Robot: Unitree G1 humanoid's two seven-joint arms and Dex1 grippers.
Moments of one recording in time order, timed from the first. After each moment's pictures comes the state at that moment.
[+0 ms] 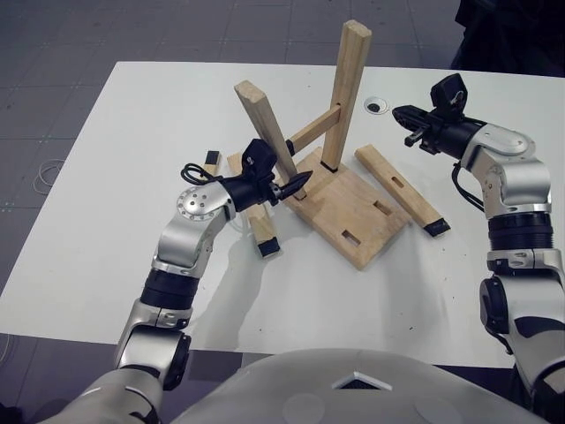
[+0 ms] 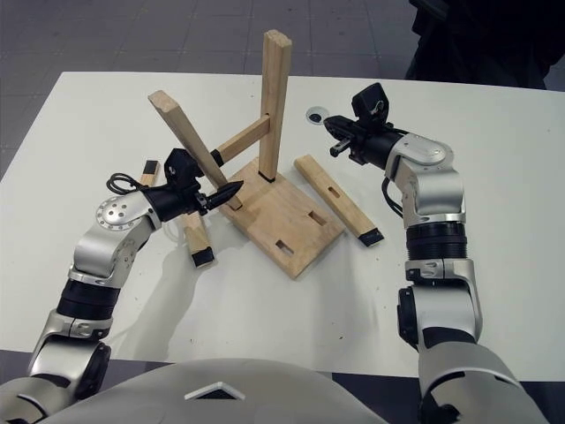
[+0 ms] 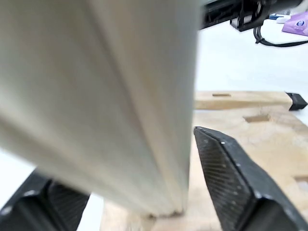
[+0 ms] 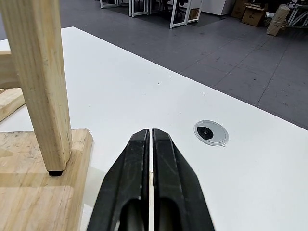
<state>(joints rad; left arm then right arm) -0.21 0.39 -0.19 -0.03 -0.26 0.32 -0.65 -0.58 -0.44 0.00 0.32 0.19 0.43 0.73</state>
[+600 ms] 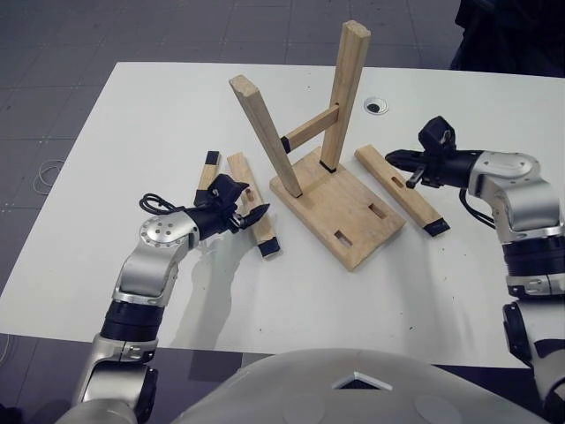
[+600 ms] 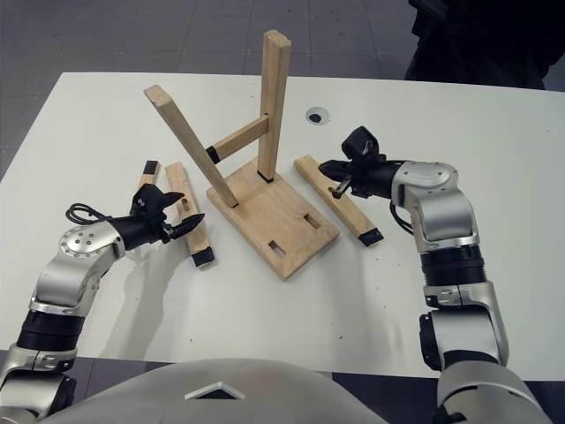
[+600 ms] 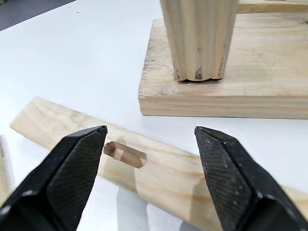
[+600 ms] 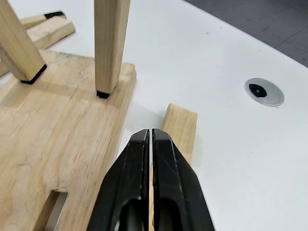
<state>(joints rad) -0.04 0.54 -0.12 -0.12 -0.16 0.40 -0.64 -0.43 -0.60 0.15 0.14 0.17 0.52 0.92</state>
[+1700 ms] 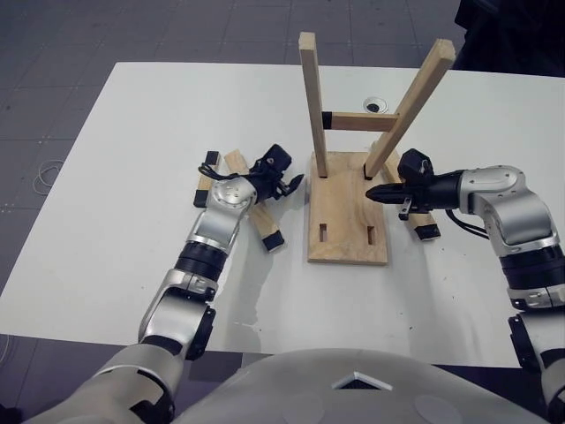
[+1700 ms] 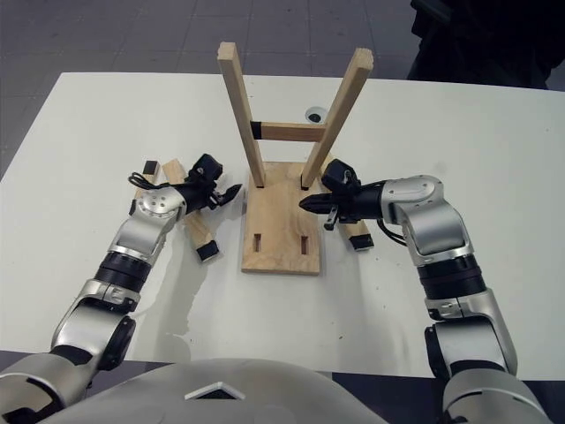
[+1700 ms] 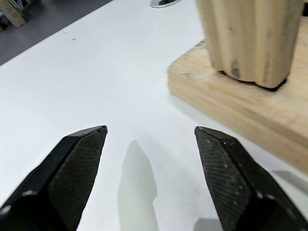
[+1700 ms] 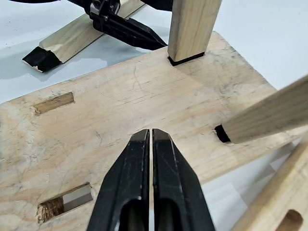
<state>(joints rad) -0.39 0.30 -0.20 0.36 0.05 0.23 -0.49 -0.39 -0.62 0.21 0.05 0.20 0.57 1.08</state>
